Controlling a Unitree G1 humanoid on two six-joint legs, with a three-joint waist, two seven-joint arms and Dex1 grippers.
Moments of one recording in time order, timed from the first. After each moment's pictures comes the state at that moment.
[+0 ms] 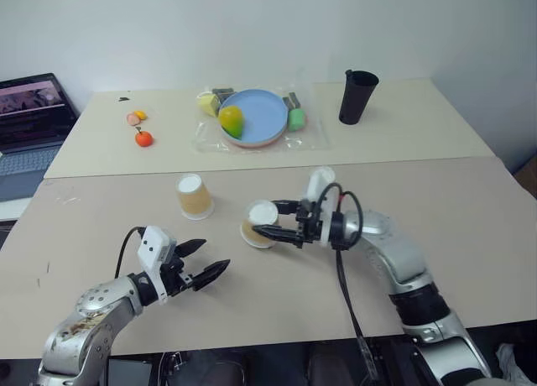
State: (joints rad) left arm 0.15 0.56 0.16 -0.45 -0.59 0.55 -0.70; right arm -0.56 -0.33 0.28 -0.04 0.36 0.40 0.94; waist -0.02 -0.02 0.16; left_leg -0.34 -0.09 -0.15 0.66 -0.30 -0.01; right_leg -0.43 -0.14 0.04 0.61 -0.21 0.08
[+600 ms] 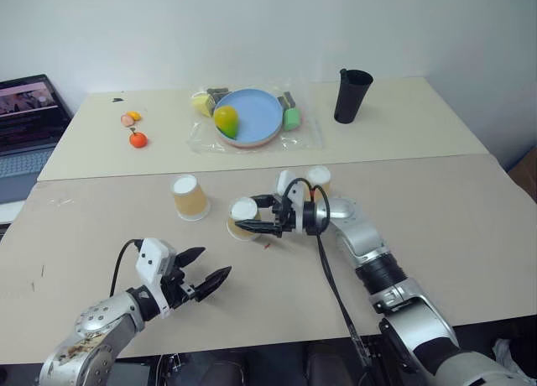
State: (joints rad) left arm 0.24 0.52 0.17 -0.54 -0.60 0.55 -0.63; right arm -0.72 -0.22 0.30 0.37 0.22 0.16 1.02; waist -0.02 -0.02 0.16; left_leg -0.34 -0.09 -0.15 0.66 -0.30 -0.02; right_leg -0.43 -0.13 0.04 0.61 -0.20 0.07
